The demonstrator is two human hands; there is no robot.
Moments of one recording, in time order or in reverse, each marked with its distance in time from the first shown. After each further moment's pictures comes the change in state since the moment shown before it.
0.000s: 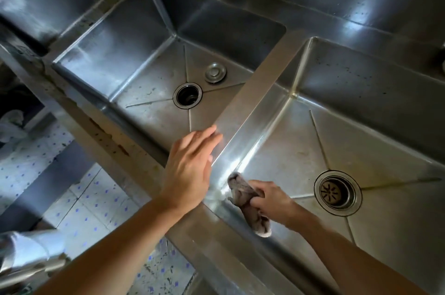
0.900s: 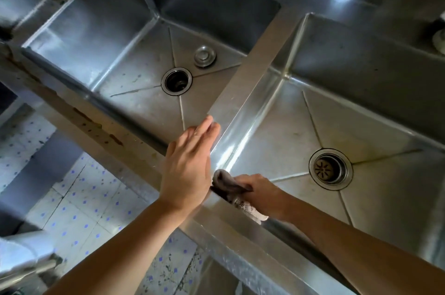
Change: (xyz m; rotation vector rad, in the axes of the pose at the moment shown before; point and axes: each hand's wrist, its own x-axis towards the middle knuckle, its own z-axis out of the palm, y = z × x) left_hand -0.022 -0.003 0.007 -0.044 -0.038 -0.033; right_hand -0.015 -0.028 0.029 -0.089 -0.068 -0.003
